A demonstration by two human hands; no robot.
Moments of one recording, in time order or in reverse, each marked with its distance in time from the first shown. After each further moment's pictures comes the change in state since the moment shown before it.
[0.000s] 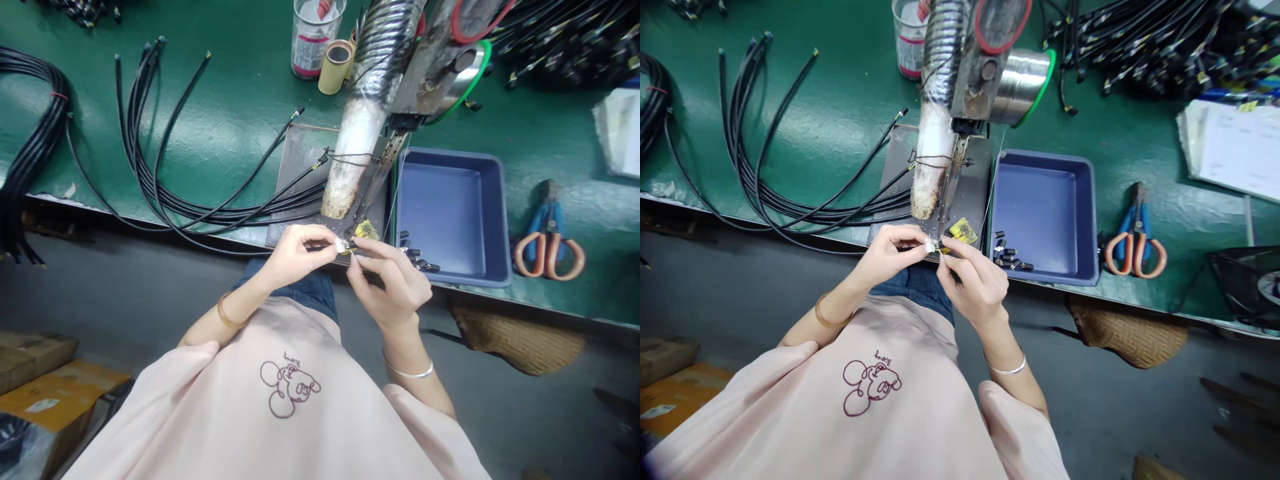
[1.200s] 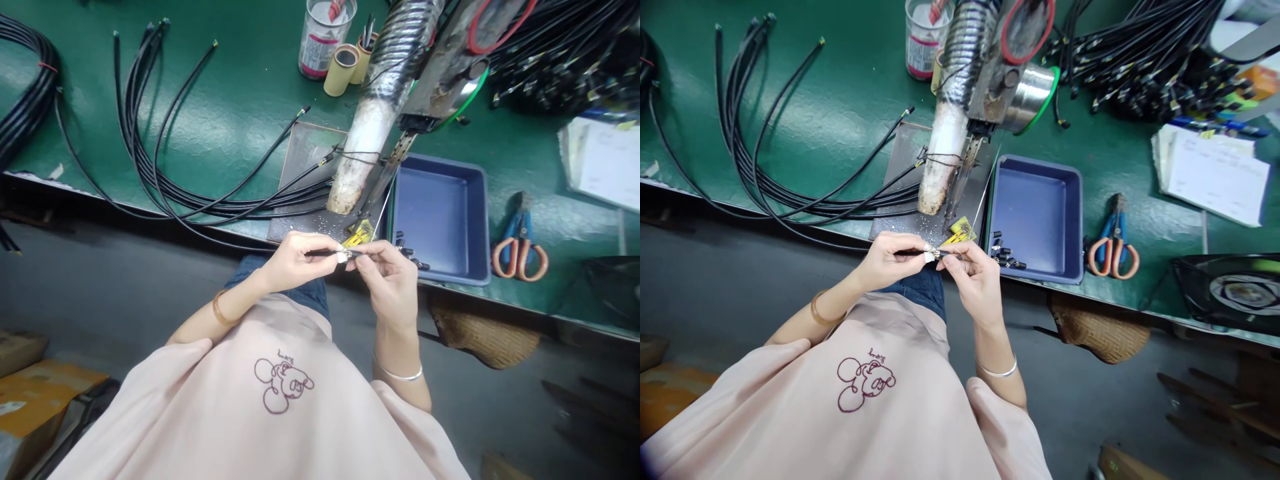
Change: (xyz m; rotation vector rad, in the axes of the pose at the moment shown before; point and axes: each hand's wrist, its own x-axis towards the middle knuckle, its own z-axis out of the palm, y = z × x) left_hand -0.016 -0.005 -0.001 0.170 -0.051 0.333; right_hand -0.001 -0.006 -0.009 0.772 -0.241 0.778
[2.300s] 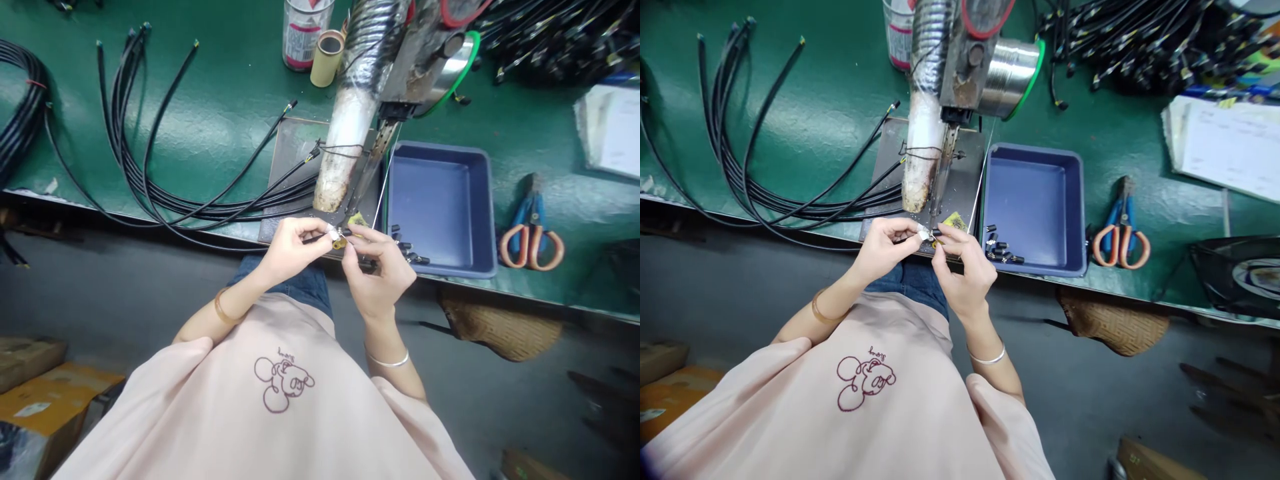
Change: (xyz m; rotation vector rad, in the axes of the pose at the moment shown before) left_hand 0.020 -0.001 0.009 -0.173 0.141 -0.393; right_hand 0.000 0.018 0.018 -0.484 0.348 -0.441
